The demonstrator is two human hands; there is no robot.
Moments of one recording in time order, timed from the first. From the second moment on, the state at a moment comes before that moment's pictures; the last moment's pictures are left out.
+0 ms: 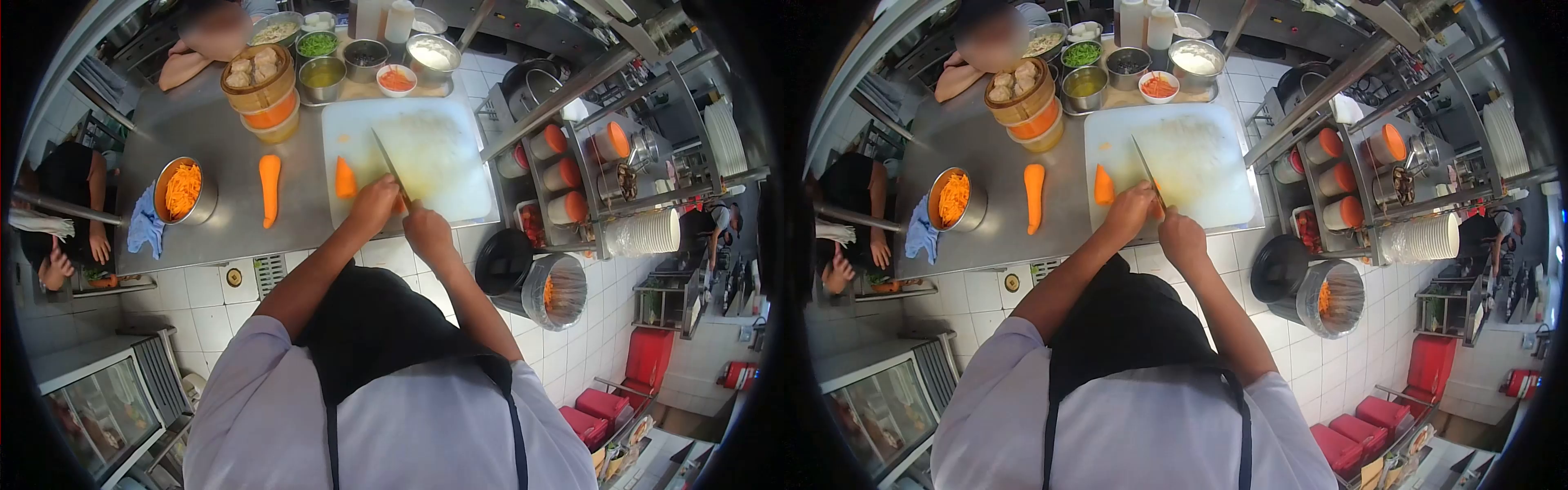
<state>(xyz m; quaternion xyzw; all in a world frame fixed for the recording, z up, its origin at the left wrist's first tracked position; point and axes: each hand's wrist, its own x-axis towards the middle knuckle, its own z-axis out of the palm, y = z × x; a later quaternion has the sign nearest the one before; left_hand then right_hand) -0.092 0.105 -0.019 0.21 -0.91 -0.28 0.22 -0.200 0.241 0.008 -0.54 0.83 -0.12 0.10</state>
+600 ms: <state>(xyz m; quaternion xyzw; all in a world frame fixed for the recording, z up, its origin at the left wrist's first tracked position) -0.083 0.105 -0.023 0.19 -0.91 -0.27 0.25 -0.201 0.222 0.013 -0.52 0.83 -0.13 0.15</state>
